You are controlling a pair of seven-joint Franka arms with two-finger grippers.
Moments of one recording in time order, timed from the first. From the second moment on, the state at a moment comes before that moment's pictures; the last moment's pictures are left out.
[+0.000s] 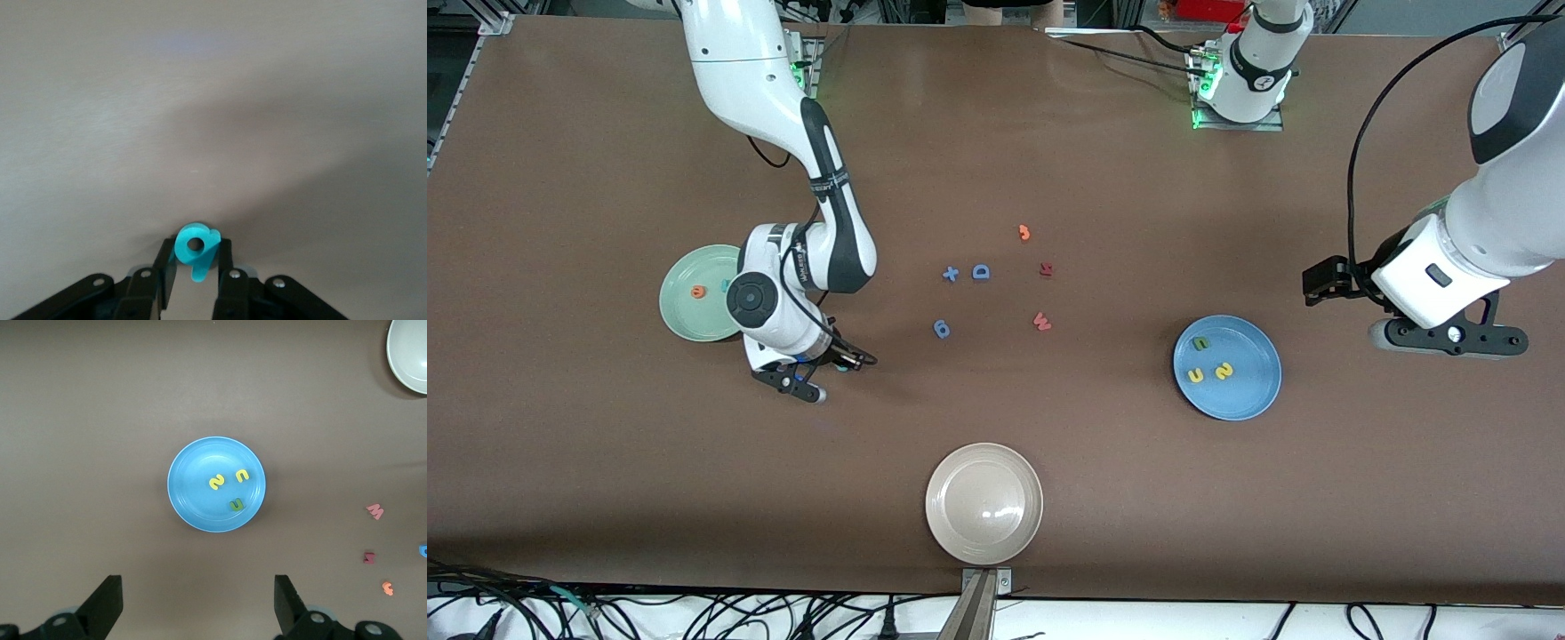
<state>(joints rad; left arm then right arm) 0.34 0.43 -0.69 -1.21 0.26 1.47 -0.22 0.82 0.76 -0.54 -1.72 0.58 2.30 0.39</state>
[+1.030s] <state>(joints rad) 0.21 0.34 -0.51 -1.27 0.15 1.45 -0.15 0.87 0.48 -0.91 -2.06 0.53 2.04 -0.06</state>
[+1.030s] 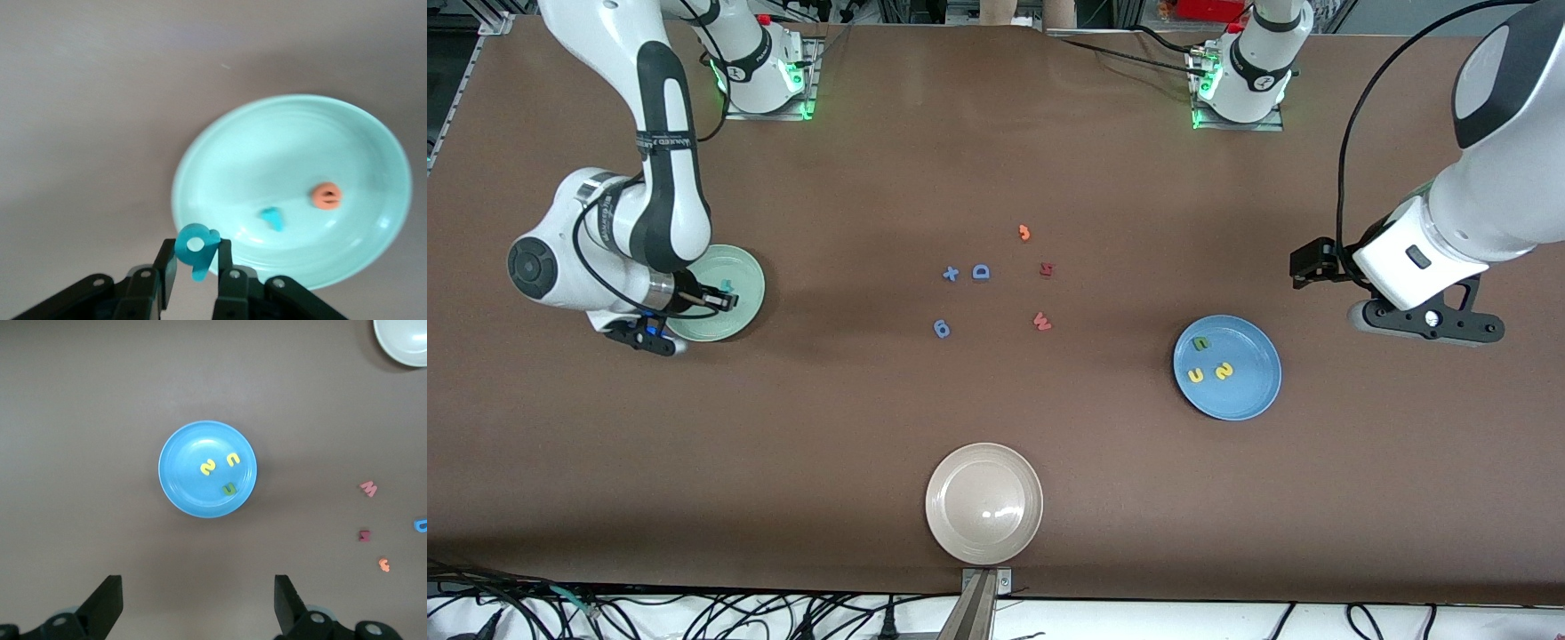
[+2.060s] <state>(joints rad) 0.03 0.09 -0.16 -1.53 -0.04 1.58 -0.13 1.08 0.50 -1.07 -2.40 0.59 2.40 -0.23</state>
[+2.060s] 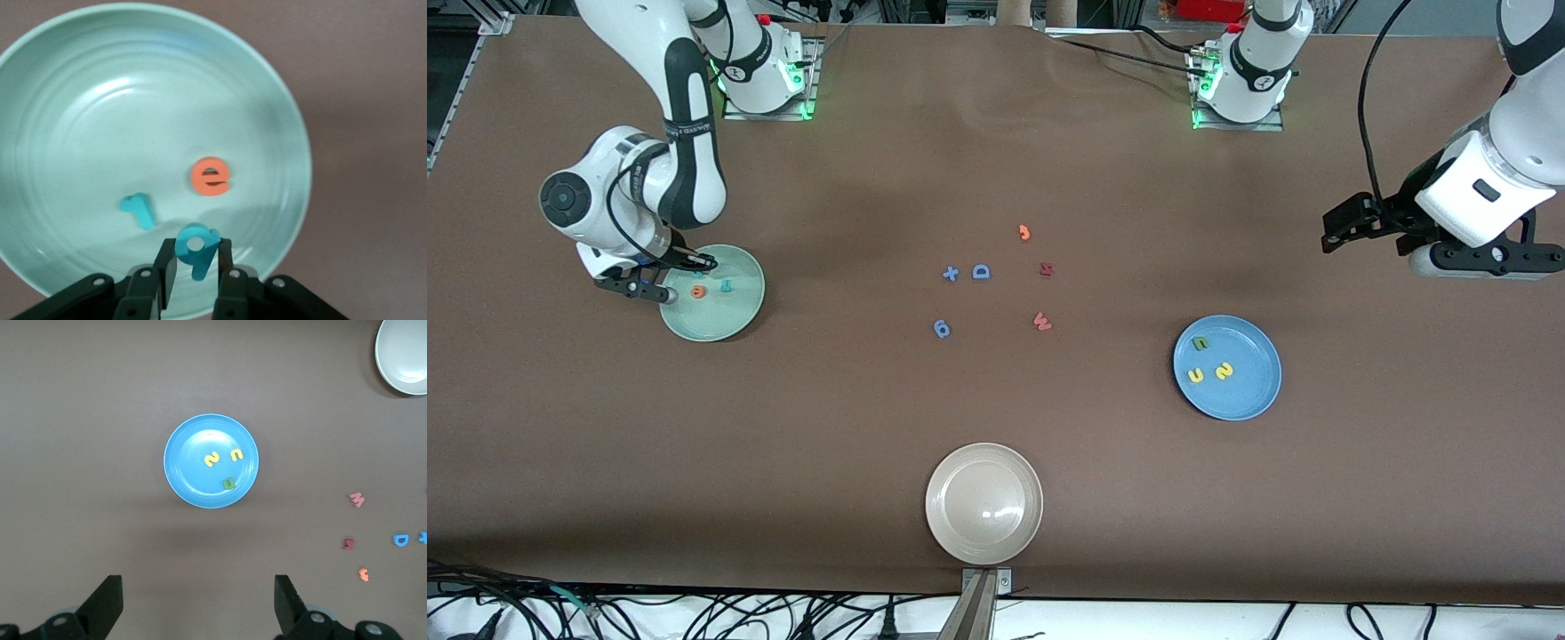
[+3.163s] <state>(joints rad) 0.01 0.07 -0.14 -1.55 -0.04 1.58 -0.13 1.10 0.50 -1.23 -2.17 0.61 2.08 -0.25</state>
